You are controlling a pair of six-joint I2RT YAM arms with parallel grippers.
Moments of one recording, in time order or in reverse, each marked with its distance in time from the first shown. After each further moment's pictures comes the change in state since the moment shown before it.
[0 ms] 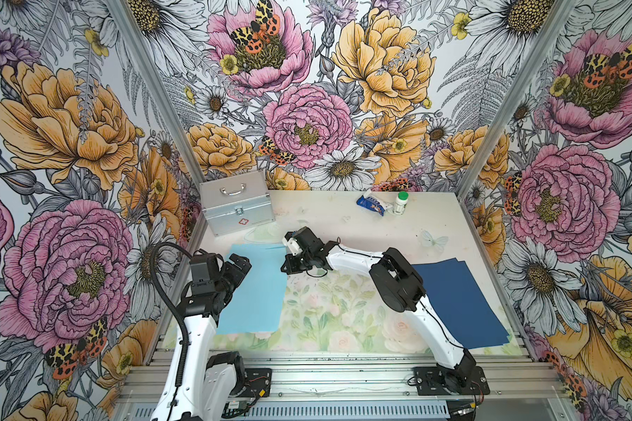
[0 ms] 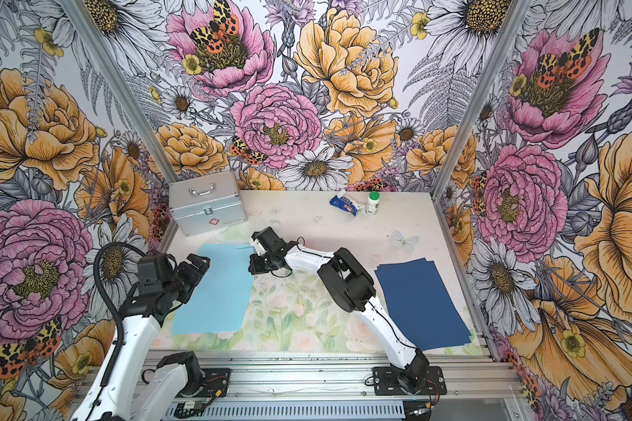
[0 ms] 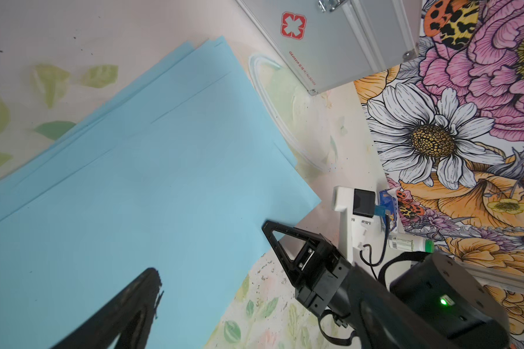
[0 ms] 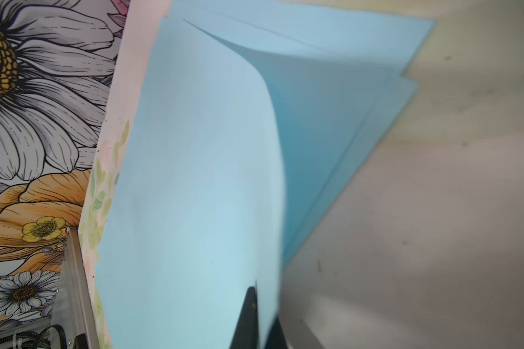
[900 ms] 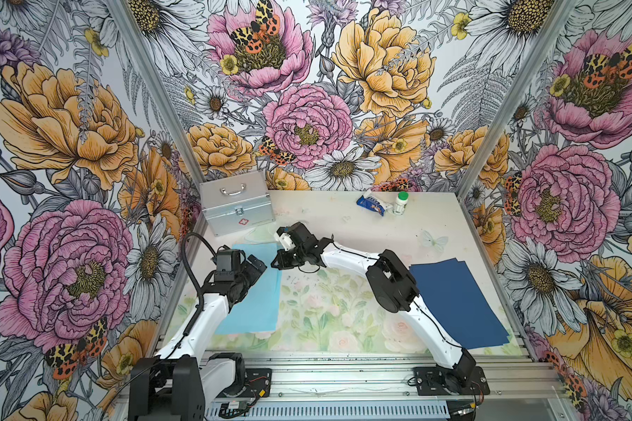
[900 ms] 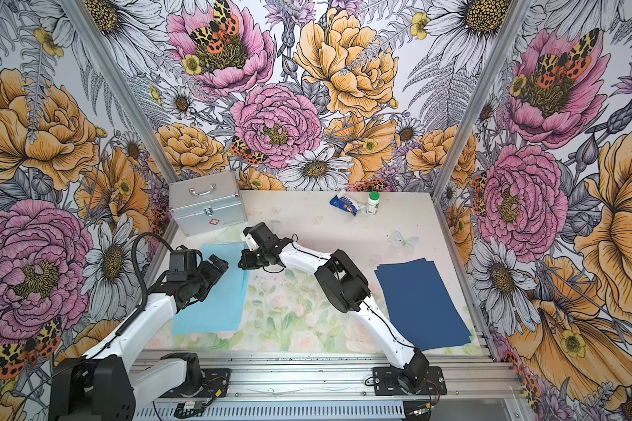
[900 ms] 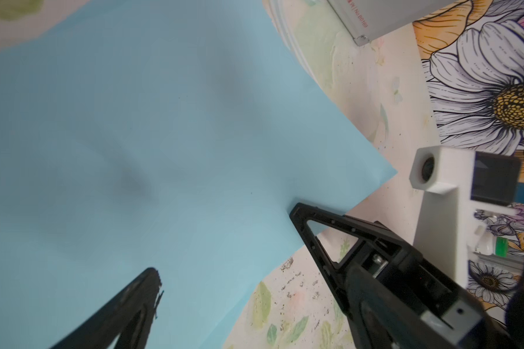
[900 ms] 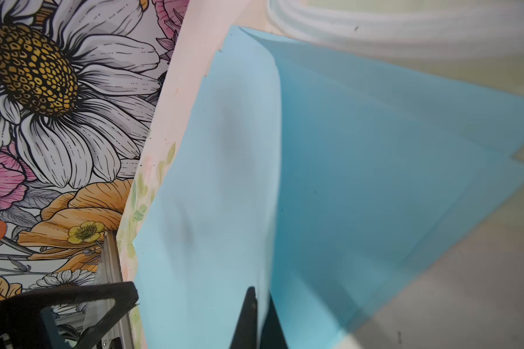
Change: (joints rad) left arm -0.143 0.277 -0.041 0.187 -0.089 -0.037; right arm 0.024 0.079 0.175 -0.014 -0.057 0.042
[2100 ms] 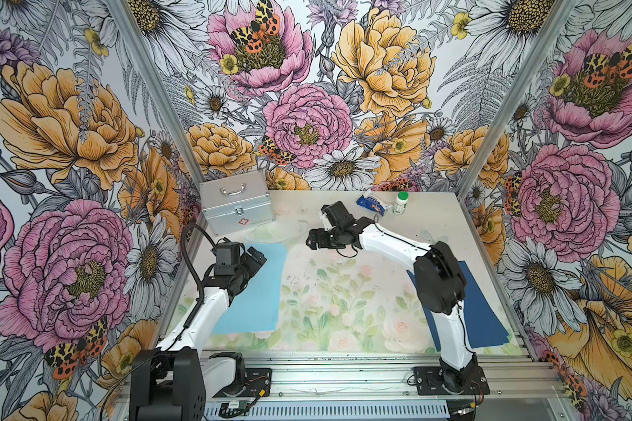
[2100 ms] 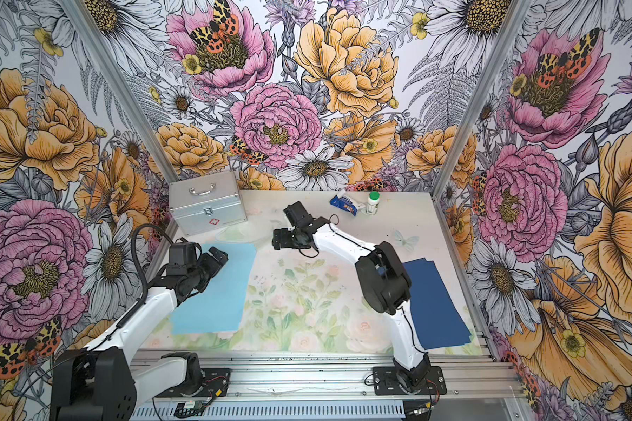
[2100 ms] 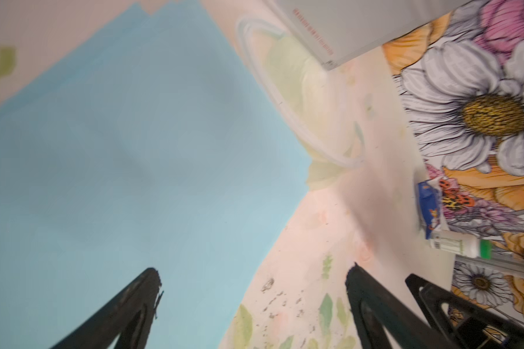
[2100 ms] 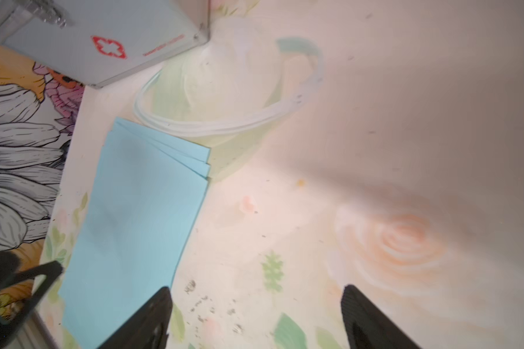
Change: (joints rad) left arm 0.000 0.020 0.099 0.030 -0.011 0.052; right arm -0.187 -0.485 -0.381 -0.236 0.362 -0.108
